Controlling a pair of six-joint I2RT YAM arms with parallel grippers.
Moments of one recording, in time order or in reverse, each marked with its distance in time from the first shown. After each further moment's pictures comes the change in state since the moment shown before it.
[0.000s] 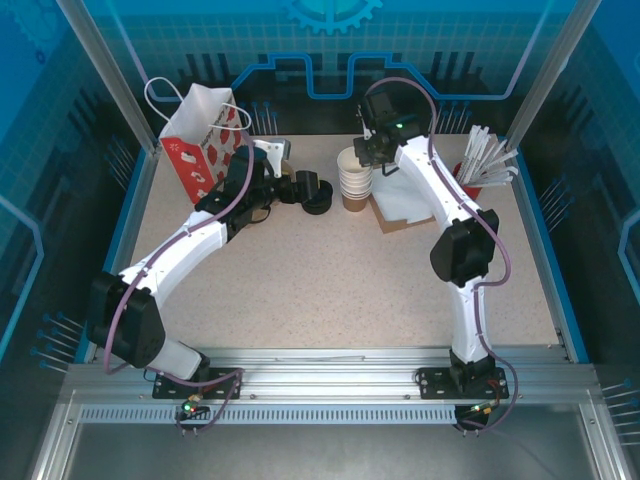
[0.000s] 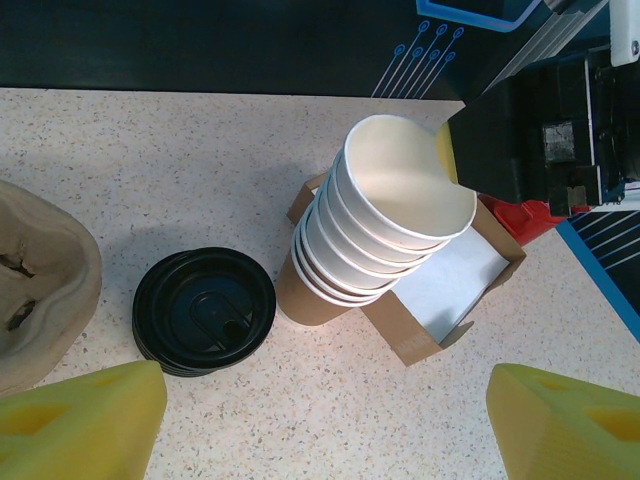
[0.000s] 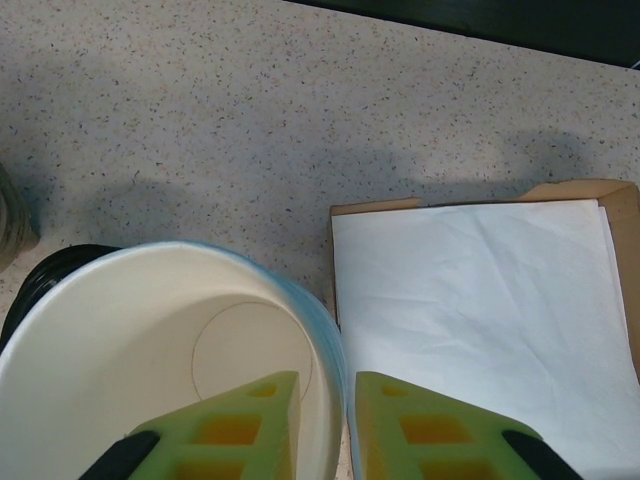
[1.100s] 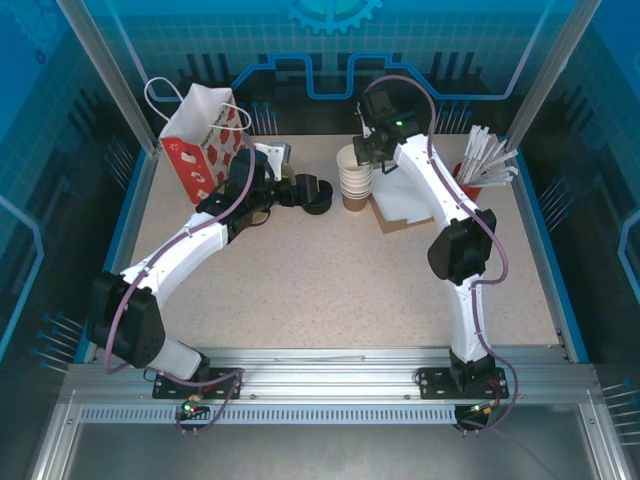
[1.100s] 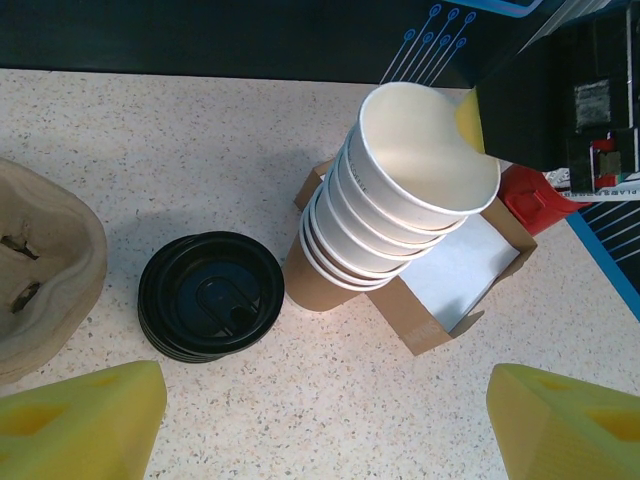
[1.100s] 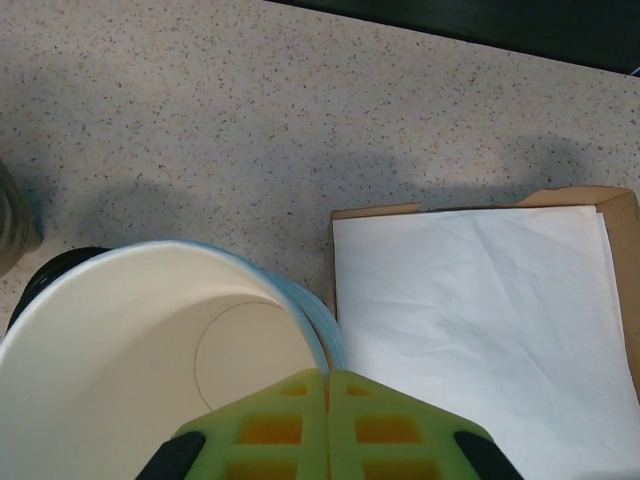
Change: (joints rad) left arm 0.000 0.000 -0.023 0.000 -0.005 0.000; right arm 0.000 0.026 0.066 -0.037 -0.002 -0.006
